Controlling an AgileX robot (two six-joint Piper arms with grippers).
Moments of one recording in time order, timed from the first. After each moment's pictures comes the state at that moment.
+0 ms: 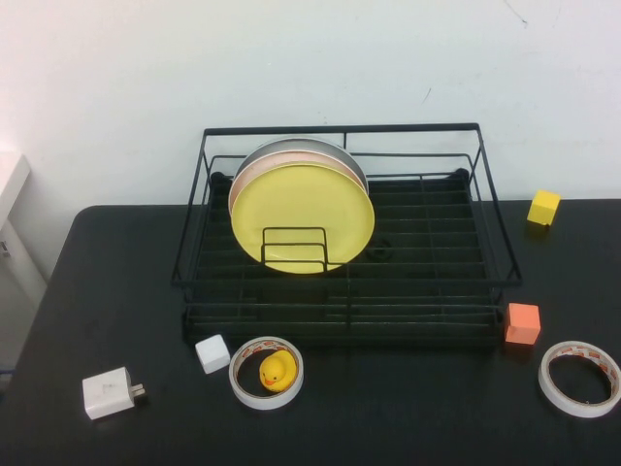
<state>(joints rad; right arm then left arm) 0.43 0.27 -0.47 0.09 0.83 -0.34 -0.23 0.14 -0.16 -1.27 0.05 1.10</state>
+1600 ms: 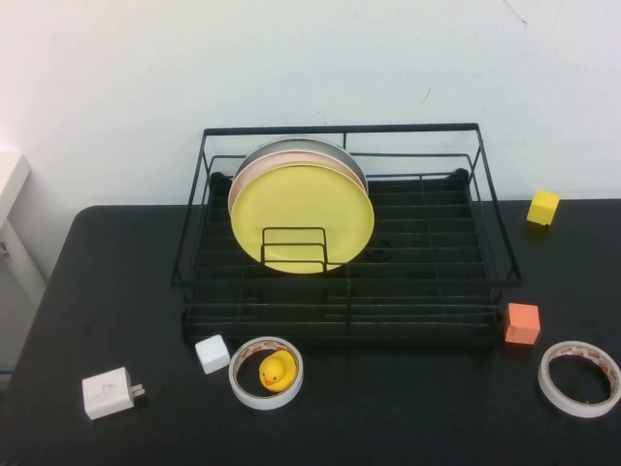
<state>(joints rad) 0.43 0.27 -0.47 0.09 0.83 -0.34 -0.15 -0.01 0.02 -0.08 0.34 -0.08</state>
